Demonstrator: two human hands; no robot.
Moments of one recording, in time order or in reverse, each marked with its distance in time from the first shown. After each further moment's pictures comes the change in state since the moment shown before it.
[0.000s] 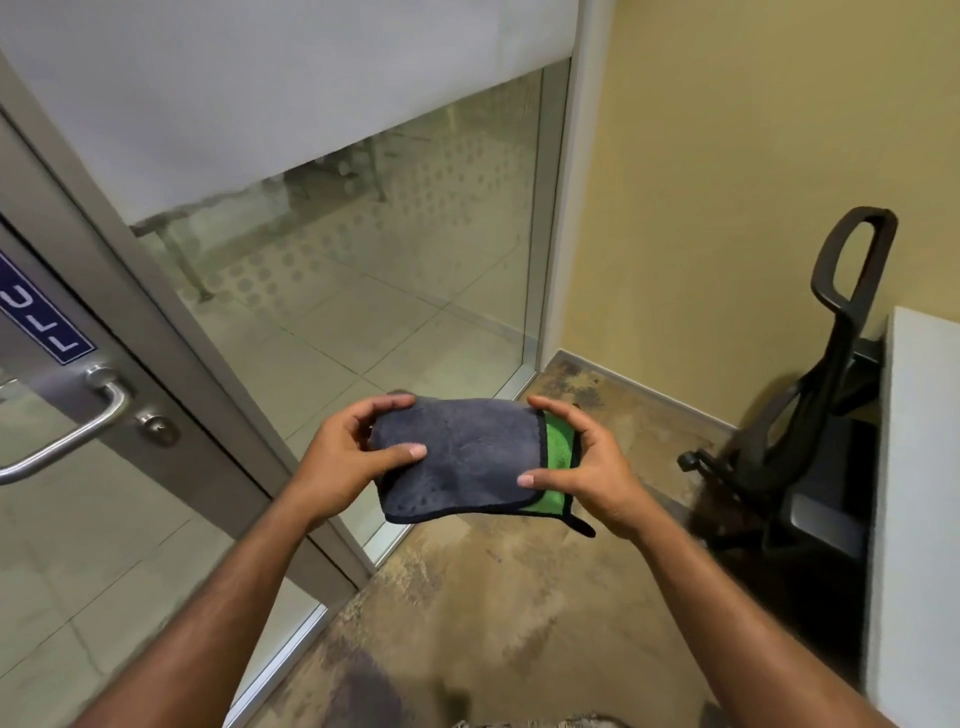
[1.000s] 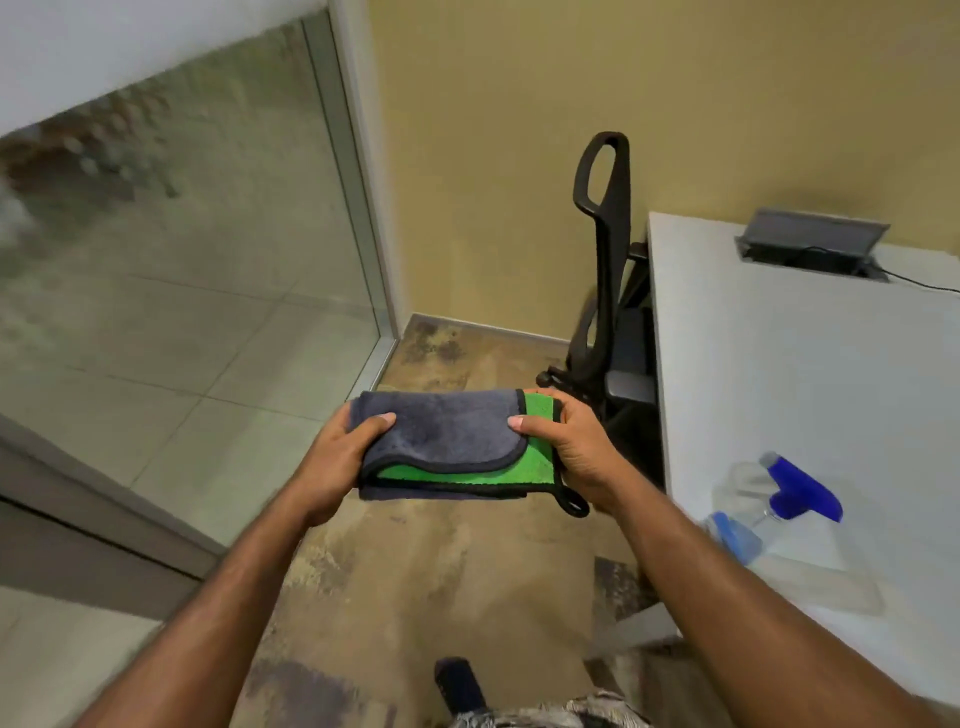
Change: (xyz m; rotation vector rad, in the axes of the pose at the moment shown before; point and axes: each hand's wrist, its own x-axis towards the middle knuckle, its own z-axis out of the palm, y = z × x) left_hand -0.027 -0.005 0.141 -0.162 -0.244 -0.166; right_hand -0.142 0.006 -0.071 0.341 0.472 0.208
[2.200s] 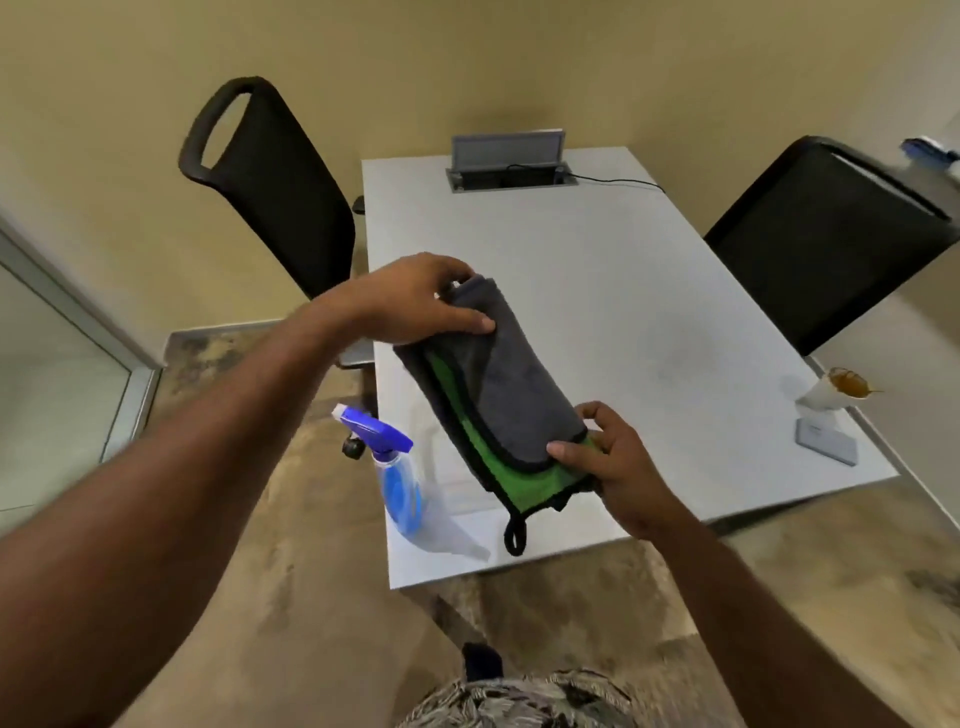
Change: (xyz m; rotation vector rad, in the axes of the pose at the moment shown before) left_hand -0.057 0.129 0.516 1.008 -0.837 0.508; right_hand -0.256 -0.010 -0.401 0.006 0.454 -0.116
